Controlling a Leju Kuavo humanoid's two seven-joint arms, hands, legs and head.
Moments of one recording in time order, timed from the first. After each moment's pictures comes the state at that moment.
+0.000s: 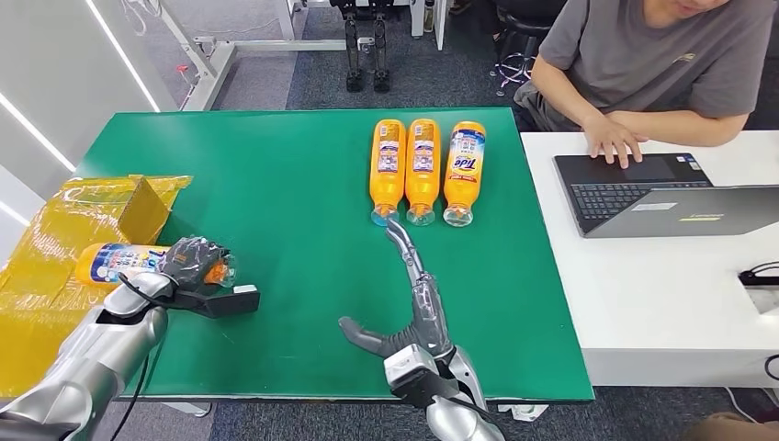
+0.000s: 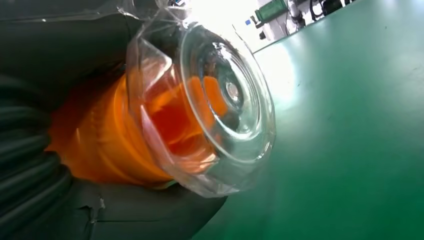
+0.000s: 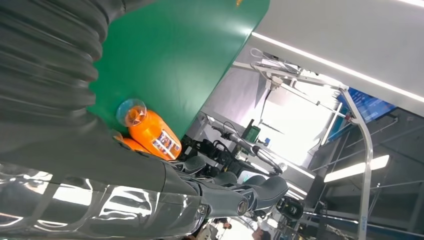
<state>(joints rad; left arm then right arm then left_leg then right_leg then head) -0.69 0.24 -0.40 -0.46 -1.34 0.31 -0.55 -0.17 0.19 0.65 -1.33 0.33 -0.45 -0.64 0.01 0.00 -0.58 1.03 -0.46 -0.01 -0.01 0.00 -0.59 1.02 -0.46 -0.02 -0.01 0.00</state>
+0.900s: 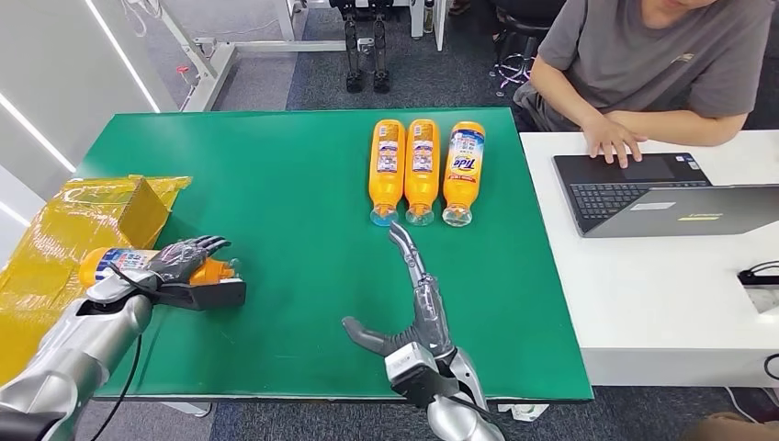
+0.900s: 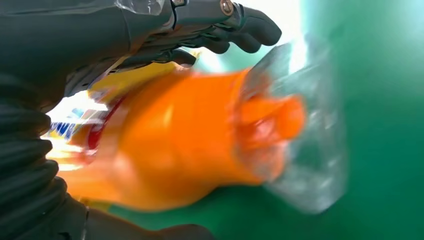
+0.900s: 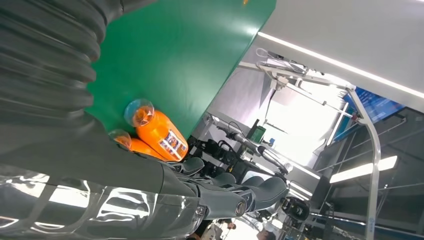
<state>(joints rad) -0.74 0.29 -0.42 -0.42 -1.22 0.02 -0.57 -0.17 0.19 0.64 -1.30 0.33 -0.46 -0.64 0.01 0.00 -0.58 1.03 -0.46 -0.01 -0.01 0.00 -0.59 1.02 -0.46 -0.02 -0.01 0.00</state>
